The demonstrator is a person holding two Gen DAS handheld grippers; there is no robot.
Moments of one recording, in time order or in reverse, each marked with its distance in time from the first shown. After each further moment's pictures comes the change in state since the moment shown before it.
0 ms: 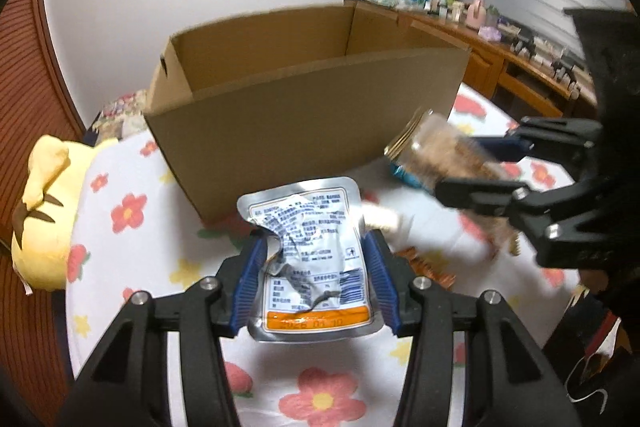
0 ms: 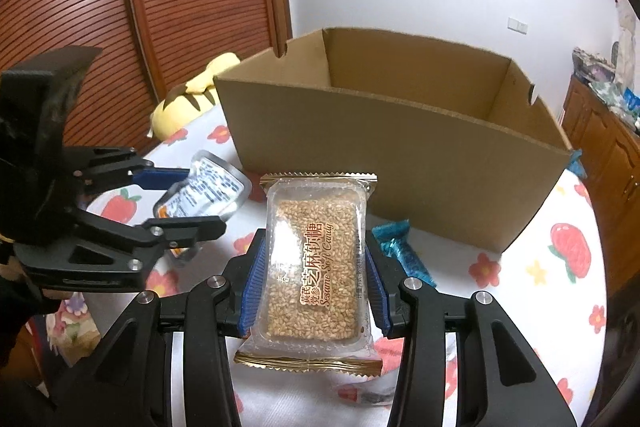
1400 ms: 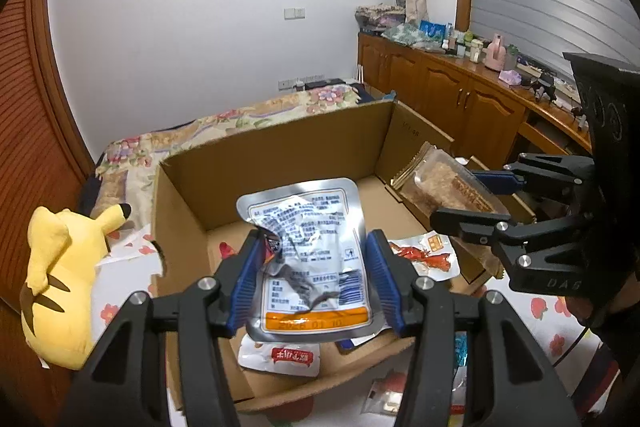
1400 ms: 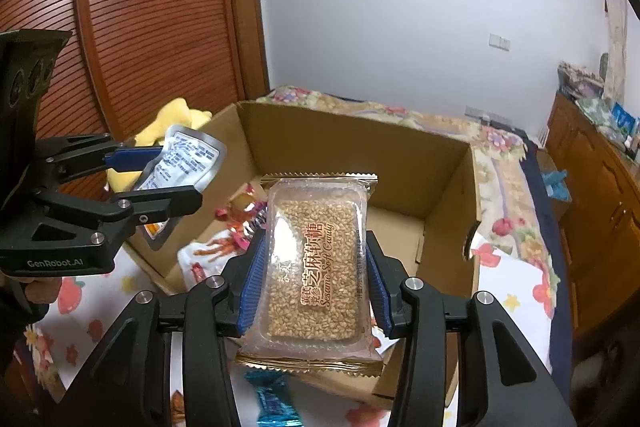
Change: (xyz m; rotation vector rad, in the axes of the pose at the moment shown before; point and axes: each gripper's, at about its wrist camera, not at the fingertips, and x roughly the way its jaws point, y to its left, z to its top) left arm 0.058 0.036 0.163 -0.022 -0.076 0.037; right arm 0.031 -0.099 0.109 0.012 -0.038 -0.056
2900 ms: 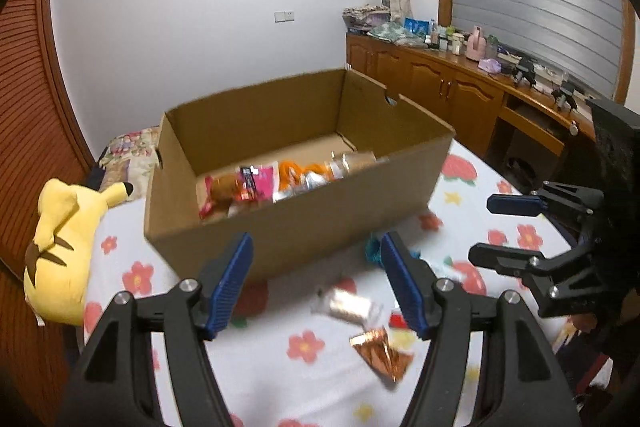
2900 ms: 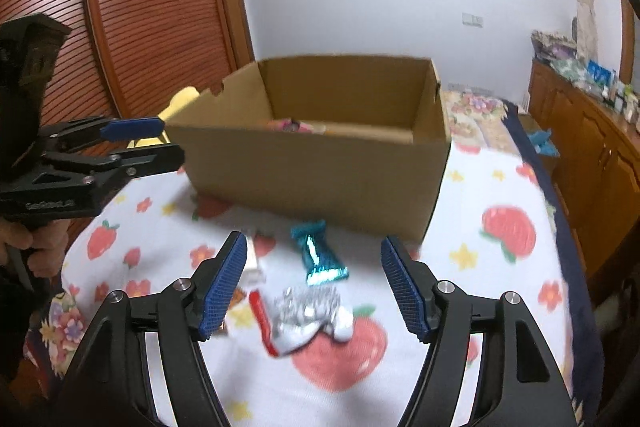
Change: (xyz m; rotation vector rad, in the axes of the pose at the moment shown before) left arm -0.083 -0.056 -0.097 0.031 -0.024 -0.007; right arm -0.086 0.044 -0.122 0.116 -0.006 -0.028
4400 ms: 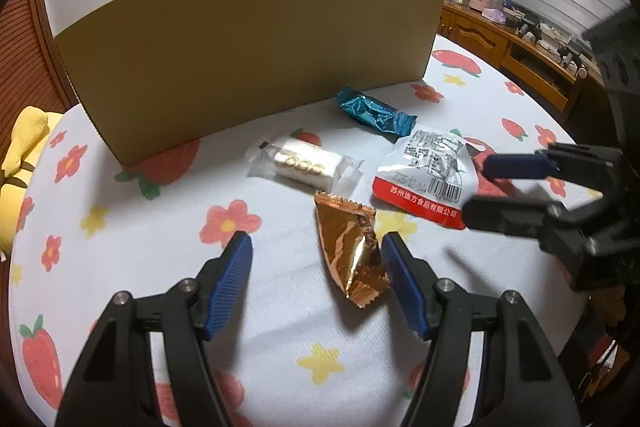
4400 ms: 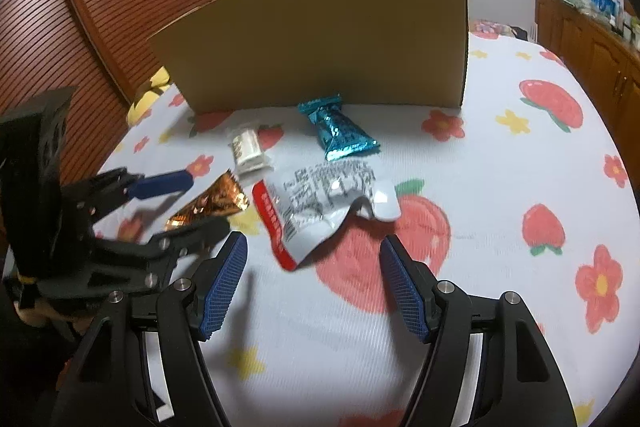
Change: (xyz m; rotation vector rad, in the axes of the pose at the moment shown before) left arm 0.069 -0.038 -0.105 -0.038 0.176 -0.020; right arm 0.038 0.000 -0.066 0.119 0.164 0.069
